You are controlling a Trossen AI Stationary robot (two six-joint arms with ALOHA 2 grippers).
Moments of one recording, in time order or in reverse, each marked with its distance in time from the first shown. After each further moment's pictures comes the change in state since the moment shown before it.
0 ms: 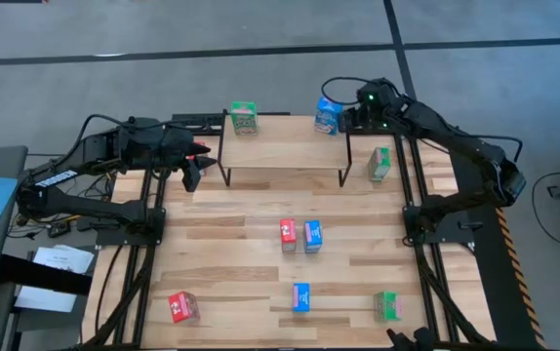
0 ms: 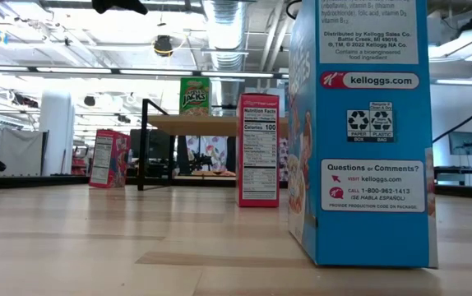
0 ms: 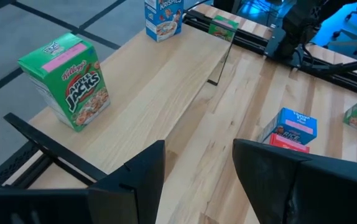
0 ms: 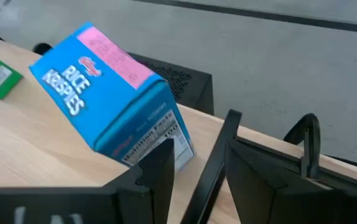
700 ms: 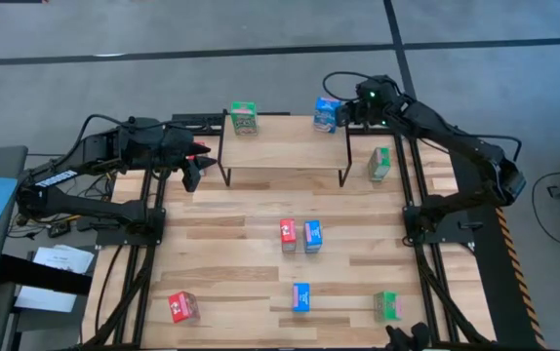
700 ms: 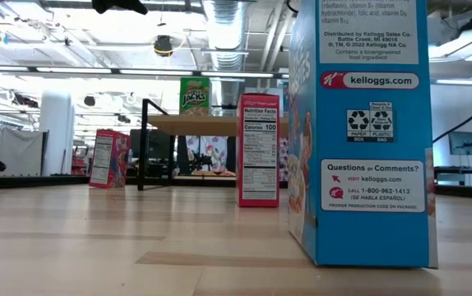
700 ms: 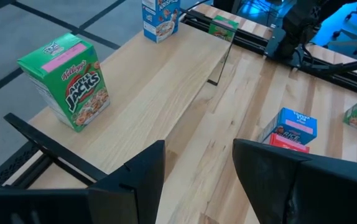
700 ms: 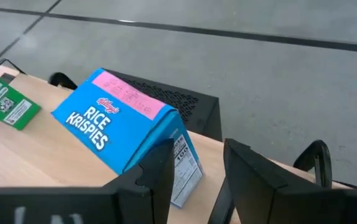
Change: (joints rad) left arm 0.000 0.000 0.000 0.000 0.000 0.000; right arm 0.000 0.015 0.000 0.106 0.006 0.000
